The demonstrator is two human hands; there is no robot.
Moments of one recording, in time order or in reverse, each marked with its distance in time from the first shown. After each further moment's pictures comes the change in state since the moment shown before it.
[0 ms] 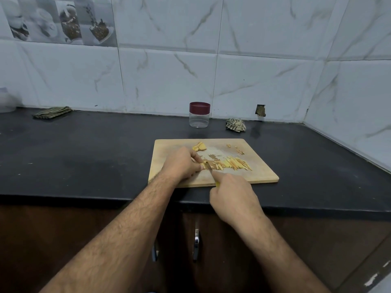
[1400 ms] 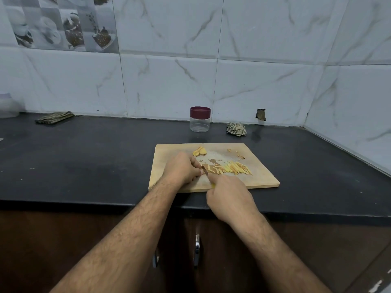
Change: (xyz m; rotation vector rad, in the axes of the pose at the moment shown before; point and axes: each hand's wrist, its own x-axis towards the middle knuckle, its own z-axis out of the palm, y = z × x) left_hand -0.002 0.000 0.000 -0.070 0.009 -0.074; right_hand 0.016 -0.003 0.004 -0.014 -0.030 -0.042
